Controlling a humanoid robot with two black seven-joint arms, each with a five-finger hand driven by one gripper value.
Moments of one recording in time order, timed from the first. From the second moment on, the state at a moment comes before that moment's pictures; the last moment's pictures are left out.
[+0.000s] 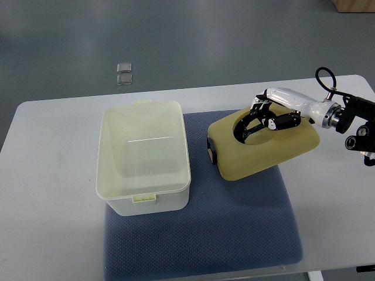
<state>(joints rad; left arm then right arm) -0.01 0.00 -0.07 -0.19 -0.06 -0.07 0.02 1.27 -0.60 -0.57 1.12 -0.64 -0.40 0.61</state>
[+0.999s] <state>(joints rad) -0.01 0.00 -0.07 -0.18 -0.06 -0.07 0.02 1.33 -0.75 -0.52 1.25 -0.72 -0.27 0.61</state>
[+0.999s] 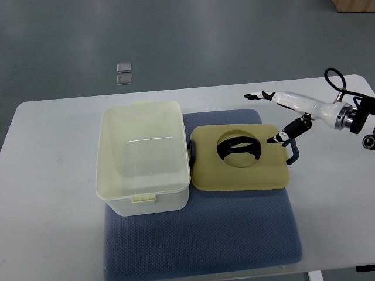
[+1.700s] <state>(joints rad) -0.01 0.00 -0.07 -0.19 -0.06 -0.07 0.02 1.23 -0.64 0.16 1.07 0.45 -0.03 0.40</state>
